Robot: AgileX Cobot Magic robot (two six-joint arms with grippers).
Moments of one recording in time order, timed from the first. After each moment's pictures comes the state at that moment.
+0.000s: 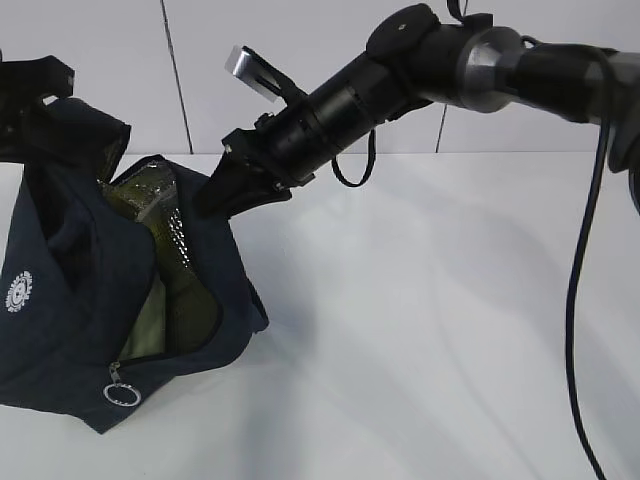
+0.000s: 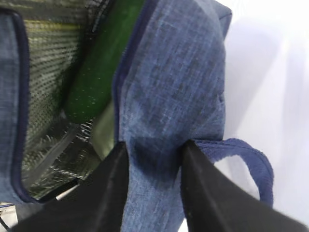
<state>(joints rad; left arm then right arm) -0.19 1.43 -1.11 -0.43 0.71 0.01 0.40 2.37 -2.07 1.01 1.22 -0.73</state>
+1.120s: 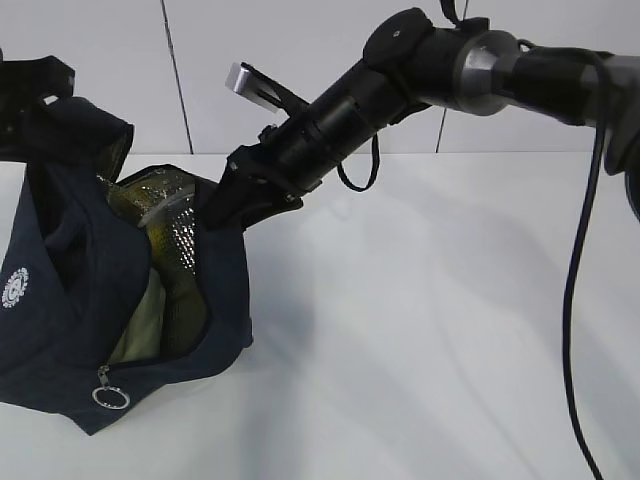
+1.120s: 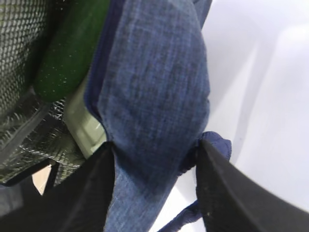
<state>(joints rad) -0.19 1.43 -1.11 -0.44 0.71 0.03 0.40 2.38 -2.07 0.93 1.22 -0.72</state>
